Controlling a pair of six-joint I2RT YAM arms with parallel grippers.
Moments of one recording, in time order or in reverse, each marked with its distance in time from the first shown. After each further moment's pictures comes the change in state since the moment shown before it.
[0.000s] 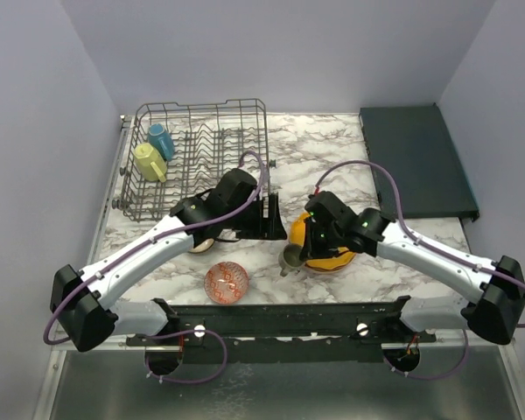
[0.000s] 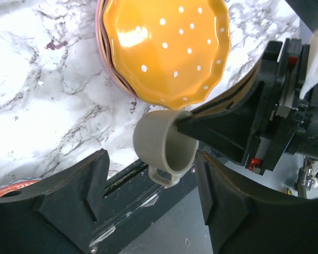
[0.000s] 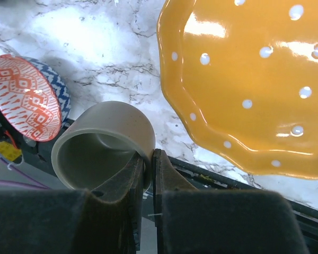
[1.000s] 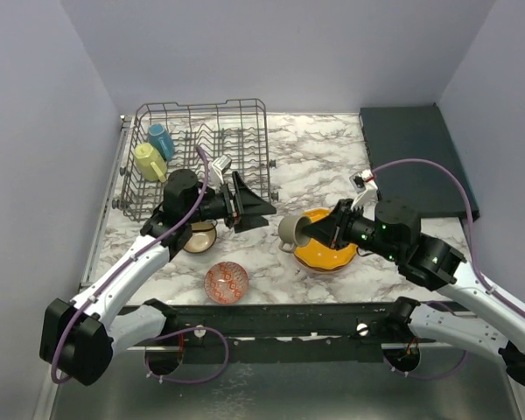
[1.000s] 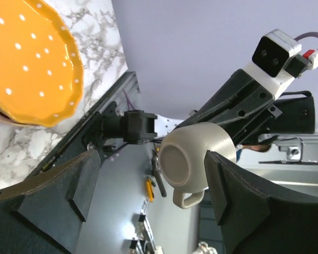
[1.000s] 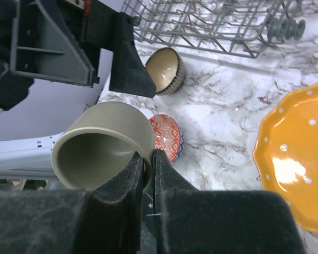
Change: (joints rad) left arm 0.329 -0.203 -0.328 0.689 0.591 -0.476; right arm 0.002 -0.492 -0.109 0.348 -0.002 -0.031
